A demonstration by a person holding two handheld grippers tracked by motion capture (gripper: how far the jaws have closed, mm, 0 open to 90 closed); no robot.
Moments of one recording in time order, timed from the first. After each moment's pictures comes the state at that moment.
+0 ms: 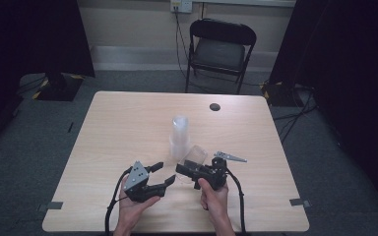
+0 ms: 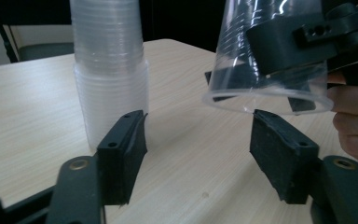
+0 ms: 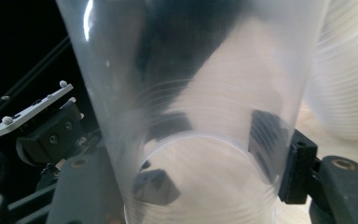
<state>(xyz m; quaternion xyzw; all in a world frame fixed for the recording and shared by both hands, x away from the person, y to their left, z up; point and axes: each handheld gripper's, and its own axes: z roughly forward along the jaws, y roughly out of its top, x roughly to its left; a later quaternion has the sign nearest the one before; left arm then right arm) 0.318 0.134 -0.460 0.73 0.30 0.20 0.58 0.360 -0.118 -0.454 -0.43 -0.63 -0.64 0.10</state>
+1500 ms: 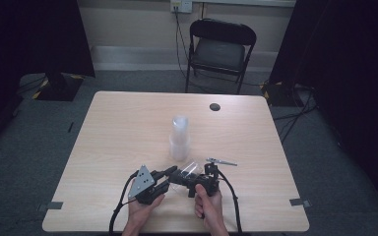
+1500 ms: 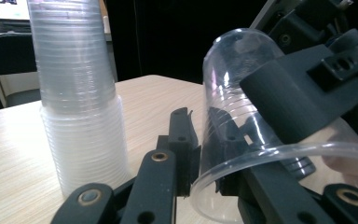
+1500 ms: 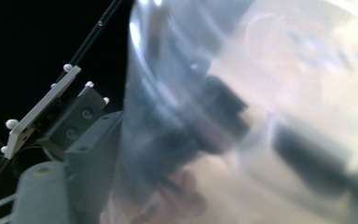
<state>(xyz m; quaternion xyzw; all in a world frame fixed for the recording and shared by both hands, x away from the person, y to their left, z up) 0.318 0.119 -0.473 0.69 0.25 0.22 0.64 0.353 -0.102 -0.469 -0.43 -0.62 -0.63 0.20</state>
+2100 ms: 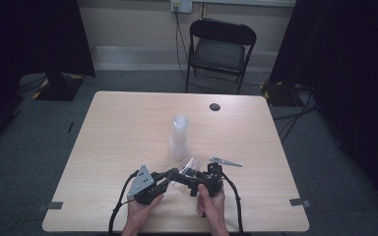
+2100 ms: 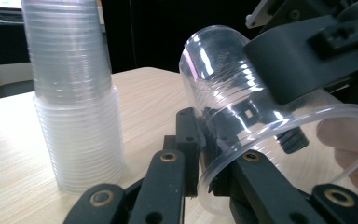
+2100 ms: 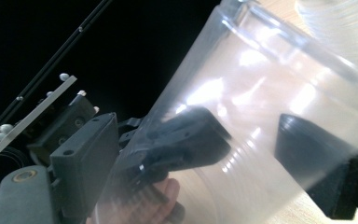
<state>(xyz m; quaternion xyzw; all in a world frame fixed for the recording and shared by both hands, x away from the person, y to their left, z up) 0.320 0.123 -0.474 0.70 0.25 0.20 0.63 0.348 -0.108 -0.460 -0.44 -0.63 -0.63 0.13</state>
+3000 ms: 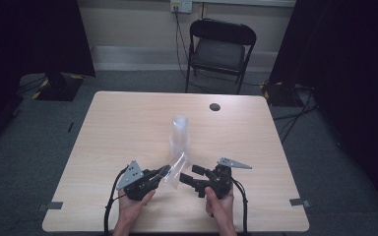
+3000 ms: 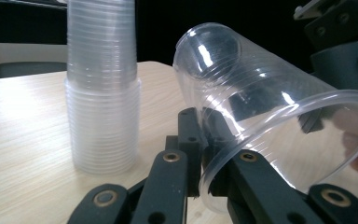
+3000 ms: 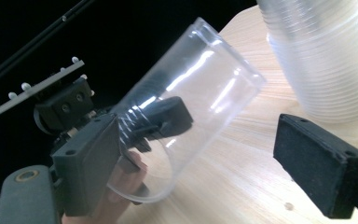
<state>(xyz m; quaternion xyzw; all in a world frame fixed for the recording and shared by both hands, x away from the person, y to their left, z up) 0.327 0.146 -0.469 0.69 0.29 0.17 0.64 0.340 -0.130 -0.450 -0.42 -0.66 -0.62 0.06</state>
